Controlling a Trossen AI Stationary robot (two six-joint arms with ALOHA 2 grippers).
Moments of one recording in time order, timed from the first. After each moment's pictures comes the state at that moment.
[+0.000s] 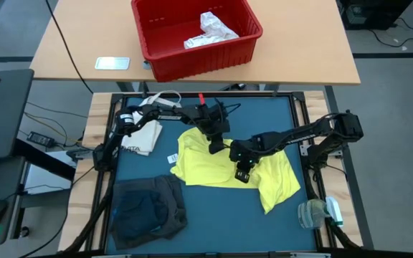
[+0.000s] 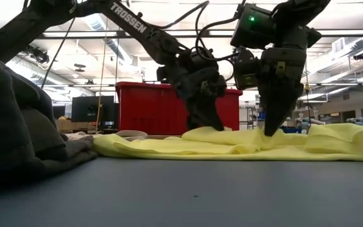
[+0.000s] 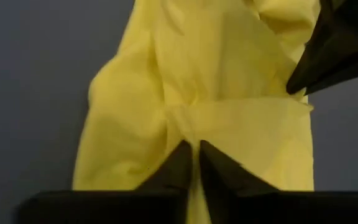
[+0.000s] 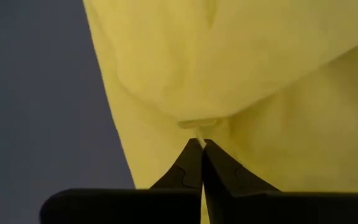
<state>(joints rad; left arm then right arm) 0.32 2.19 1.64 -0.48 0.52 0.00 0.01 1.59 0.87 -0.46 -0.23 0.47</state>
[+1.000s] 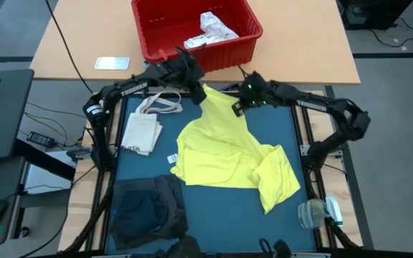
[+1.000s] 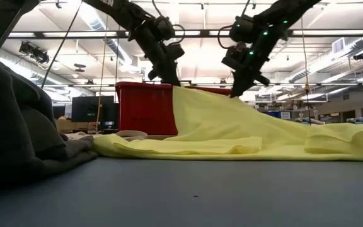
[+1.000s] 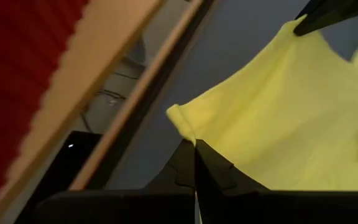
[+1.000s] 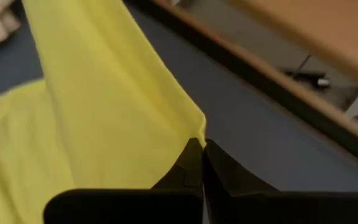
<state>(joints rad) 0.64 1.87 1.73 -0.69 0.11 0.10 -0.61 1.52 1.14 -0.53 0.06 0.26</state>
